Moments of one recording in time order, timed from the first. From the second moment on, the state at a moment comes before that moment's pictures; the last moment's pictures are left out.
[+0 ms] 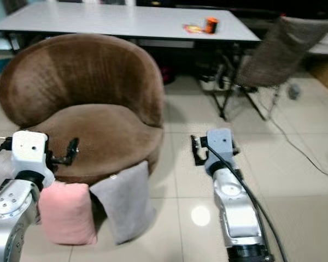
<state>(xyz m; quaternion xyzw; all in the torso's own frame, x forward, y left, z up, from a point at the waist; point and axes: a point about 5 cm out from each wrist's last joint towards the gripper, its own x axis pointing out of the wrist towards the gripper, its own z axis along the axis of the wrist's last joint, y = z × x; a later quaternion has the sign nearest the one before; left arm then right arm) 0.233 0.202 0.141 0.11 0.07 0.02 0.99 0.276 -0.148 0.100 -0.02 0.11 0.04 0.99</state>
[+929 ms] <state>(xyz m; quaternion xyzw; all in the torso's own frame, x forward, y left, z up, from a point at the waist) 0.231 0.198 0.139 0.10 0.07 0.00 0.99 0.280 -0.152 0.107 0.04 0.13 0.05 0.99</state>
